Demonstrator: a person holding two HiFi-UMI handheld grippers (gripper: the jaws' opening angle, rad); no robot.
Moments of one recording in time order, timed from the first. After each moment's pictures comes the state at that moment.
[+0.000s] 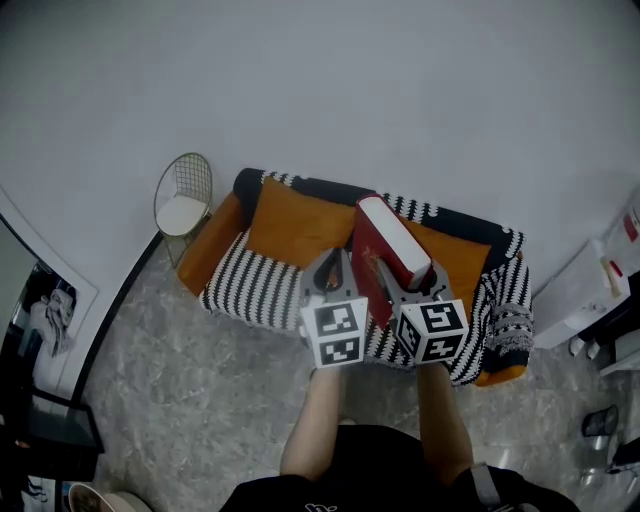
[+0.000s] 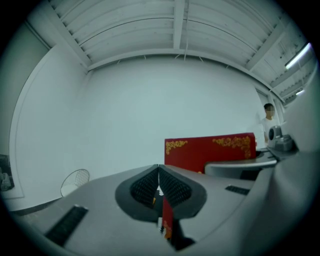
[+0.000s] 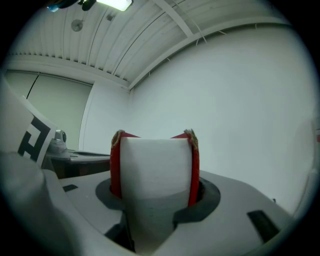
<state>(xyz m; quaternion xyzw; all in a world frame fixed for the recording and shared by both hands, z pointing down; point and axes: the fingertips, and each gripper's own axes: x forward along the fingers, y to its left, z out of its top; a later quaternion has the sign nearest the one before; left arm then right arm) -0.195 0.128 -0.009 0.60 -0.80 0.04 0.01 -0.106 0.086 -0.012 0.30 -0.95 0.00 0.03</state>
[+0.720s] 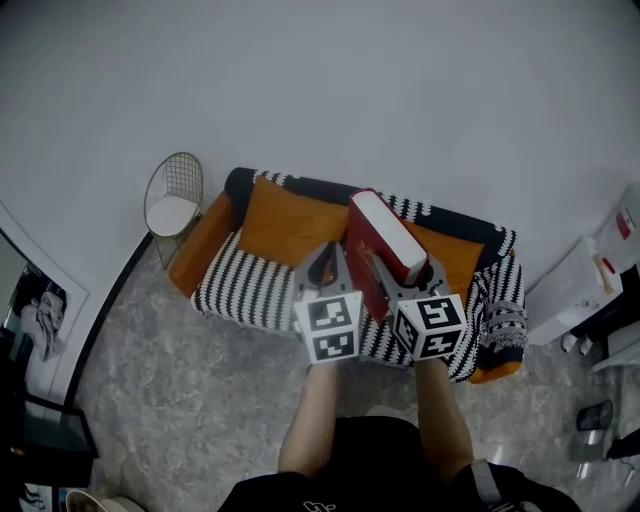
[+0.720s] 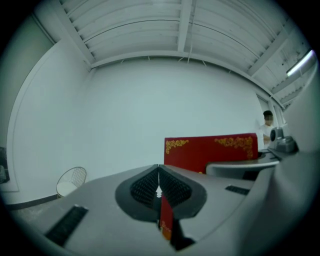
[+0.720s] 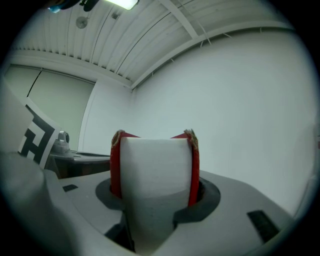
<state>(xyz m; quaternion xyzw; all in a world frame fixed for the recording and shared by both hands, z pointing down) -0.211 0.128 -0.008 0.60 -0.80 0.01 0.02 -0.120 0.090 -0.017 0.30 -0.95 -0.02 0.03</state>
